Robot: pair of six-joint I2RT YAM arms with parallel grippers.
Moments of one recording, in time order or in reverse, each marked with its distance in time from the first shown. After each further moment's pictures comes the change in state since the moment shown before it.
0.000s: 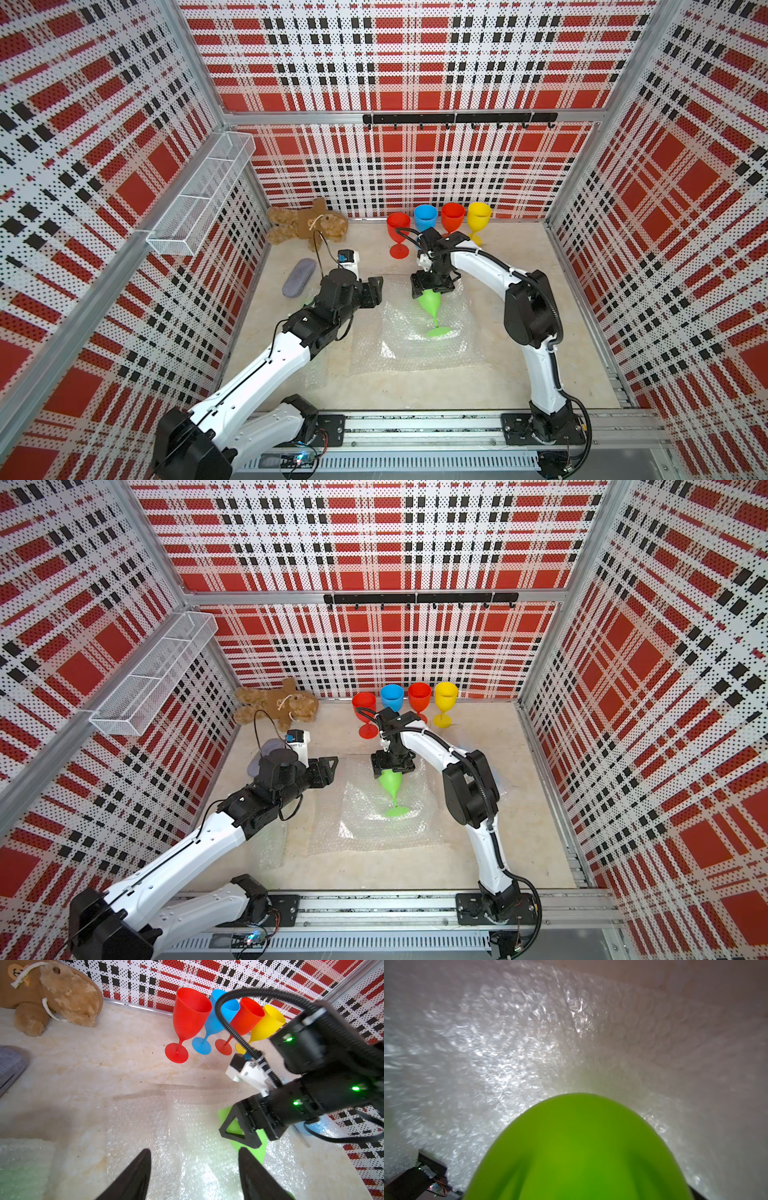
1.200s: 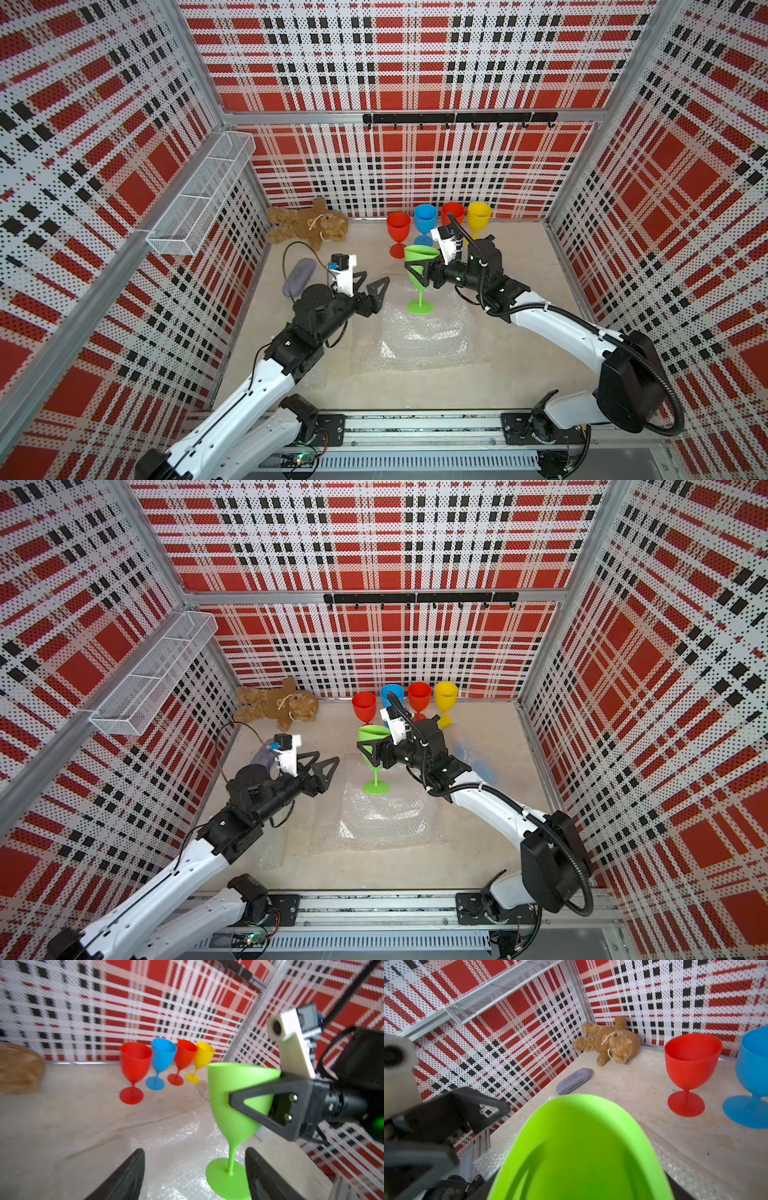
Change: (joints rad) left arm 0.017 -0.273 -0.133 0.241 0.160 0.151; right arm 0.032 -0.671 -0.868 1.387 -0.209 -0.012
